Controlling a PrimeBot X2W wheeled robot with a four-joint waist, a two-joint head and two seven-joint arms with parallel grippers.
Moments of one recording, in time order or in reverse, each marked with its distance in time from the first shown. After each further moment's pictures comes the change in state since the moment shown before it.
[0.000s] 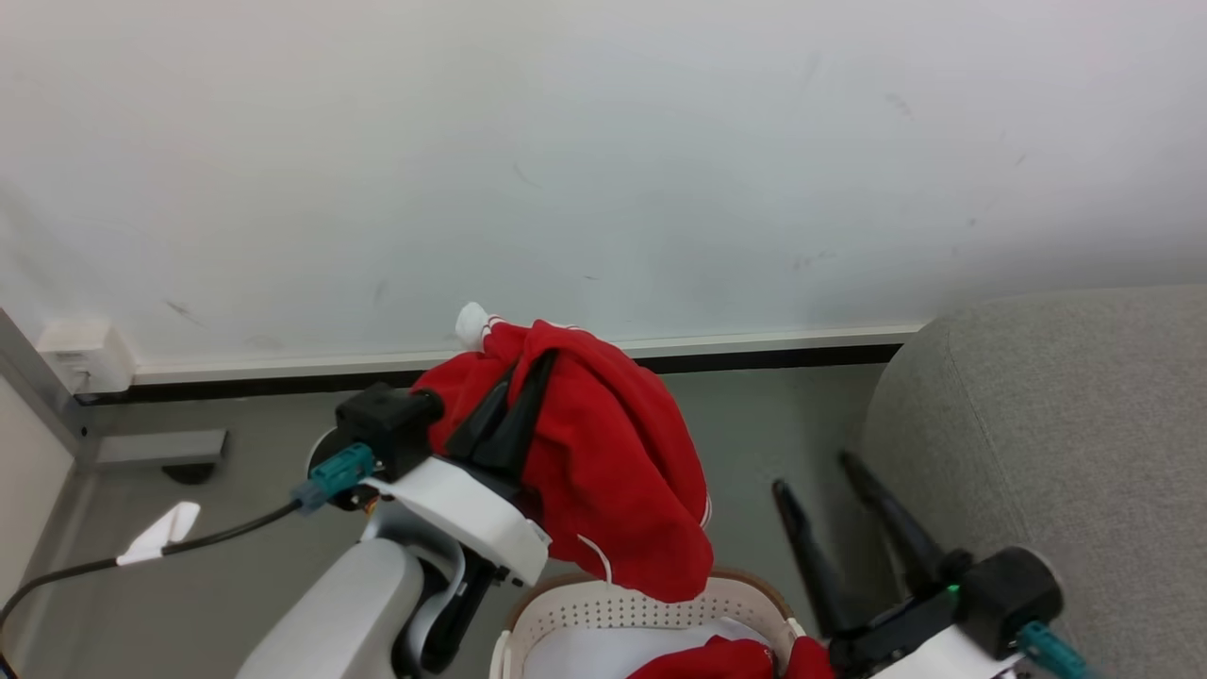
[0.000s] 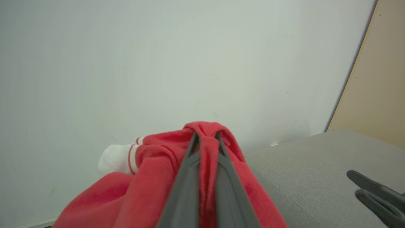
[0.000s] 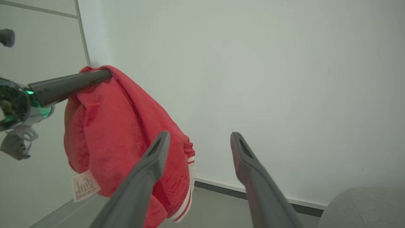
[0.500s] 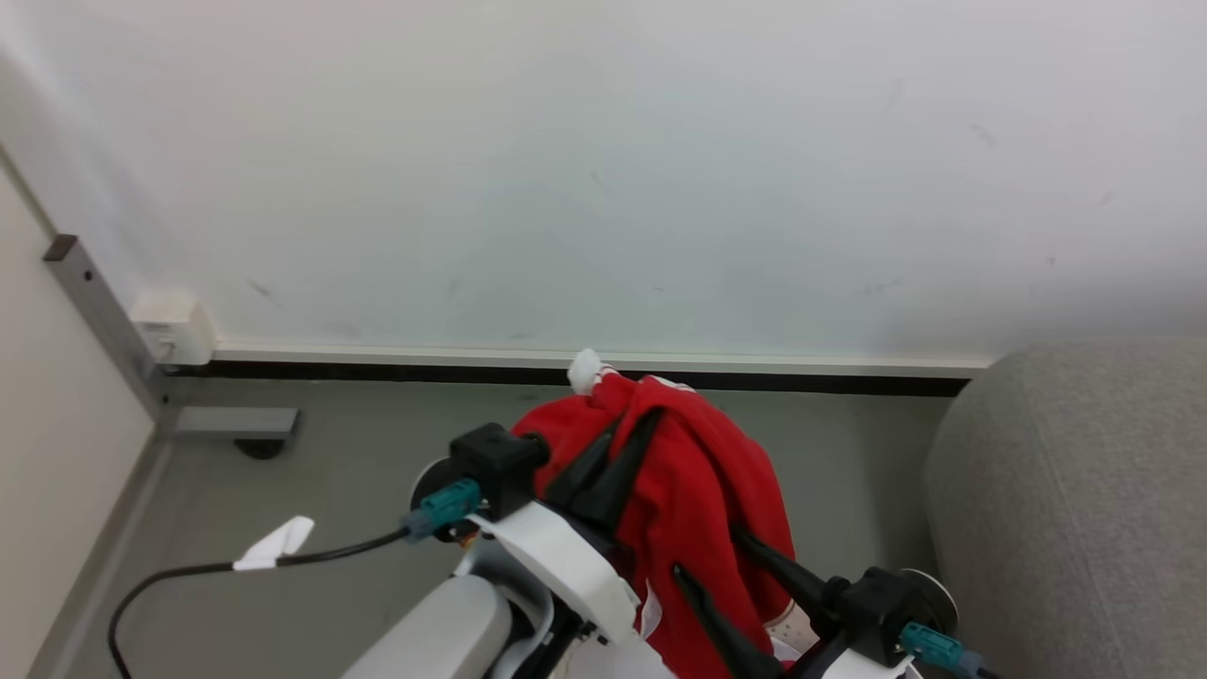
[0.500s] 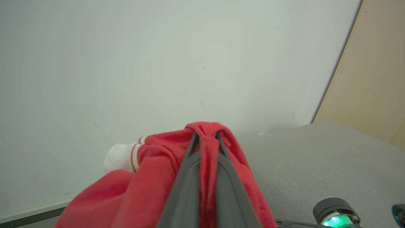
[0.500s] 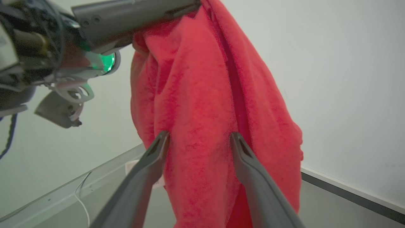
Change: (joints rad) left arm 0.004 -0.091 -0.113 0.034 0.008 -0.035 0.004; right arm -0.158 -0.056 0.392 0.210 0.188 0.000 0.000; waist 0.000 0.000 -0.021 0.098
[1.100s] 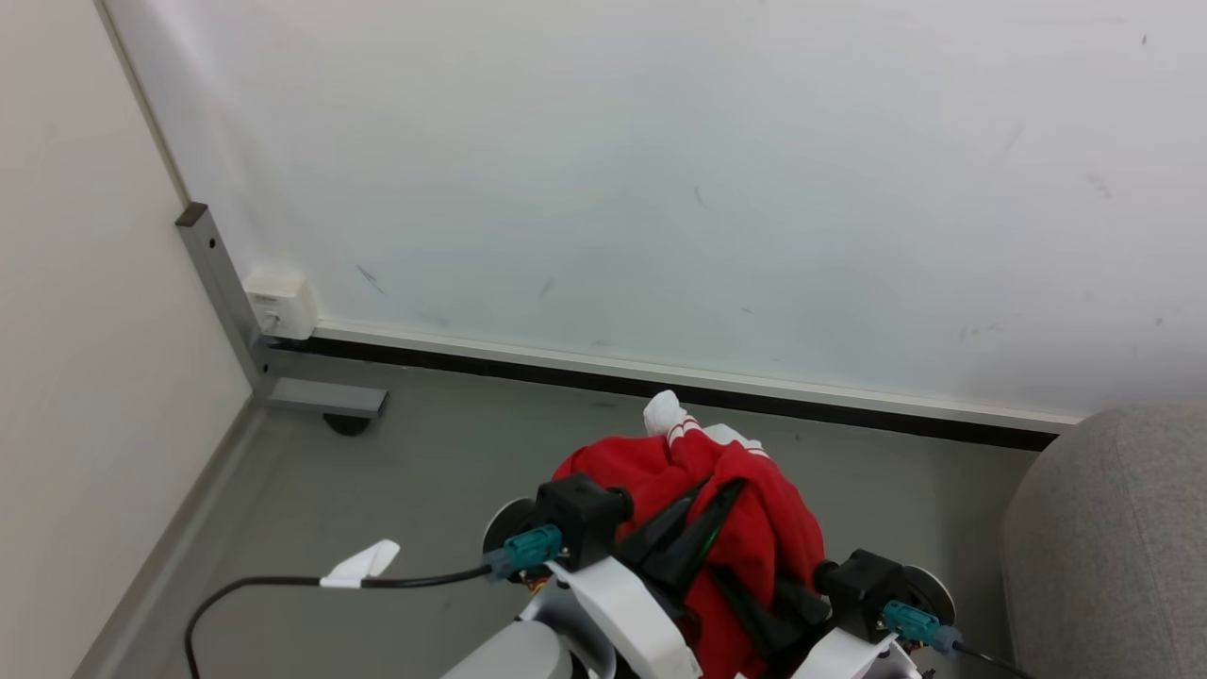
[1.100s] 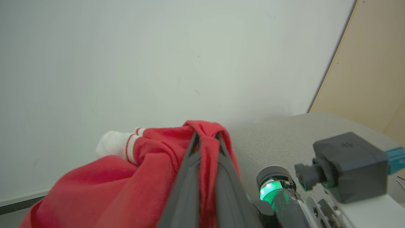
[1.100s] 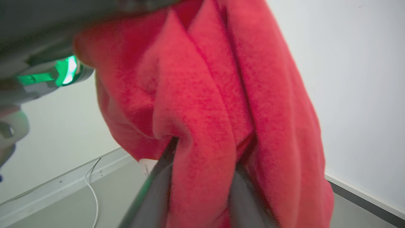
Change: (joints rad) left arm 0.021 -0.056 -0.110 0.014 0.013 -0.035 0.027; right arm -0.060 0.057 -0.001 0.173 0.004 0.000 0.000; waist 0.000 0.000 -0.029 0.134
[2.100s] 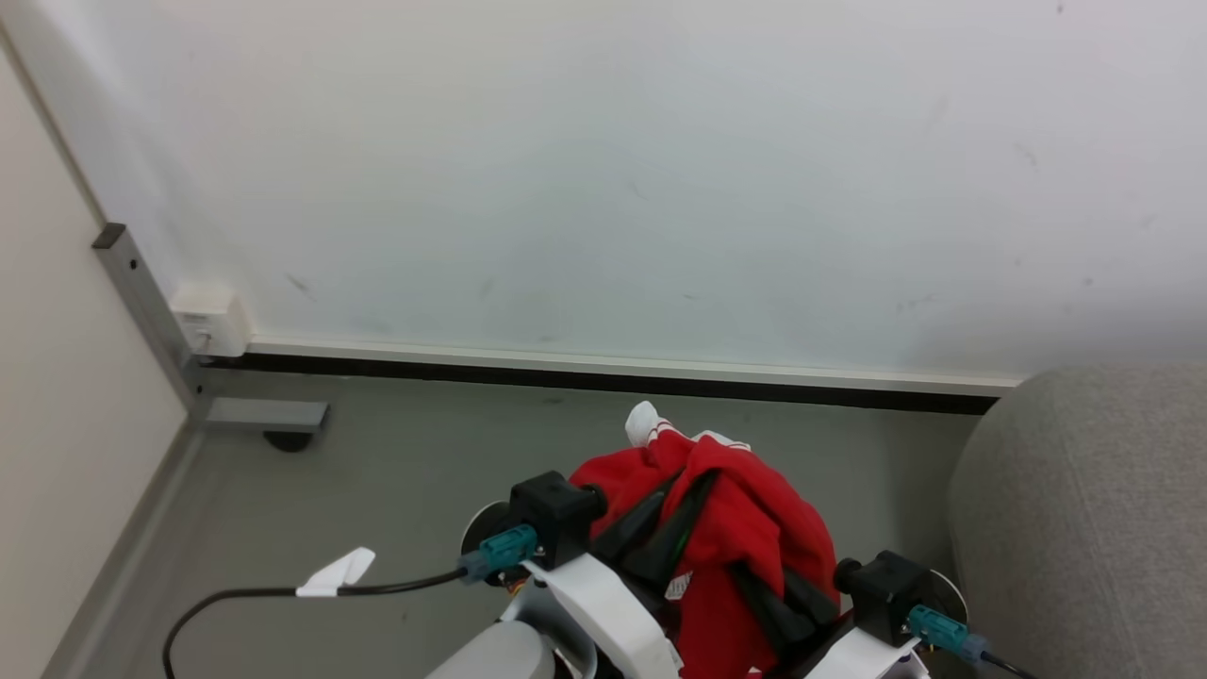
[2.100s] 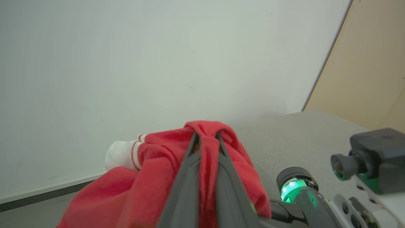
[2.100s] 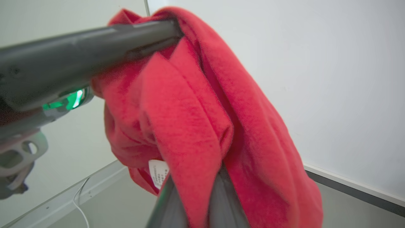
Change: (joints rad) left arm 0.010 0.021 0.017 0.002 -0.018 0.026 -0.024; right arm 0.058 0.005 -0.082 -0.084 -0.017 0.000 0.000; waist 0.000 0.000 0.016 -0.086
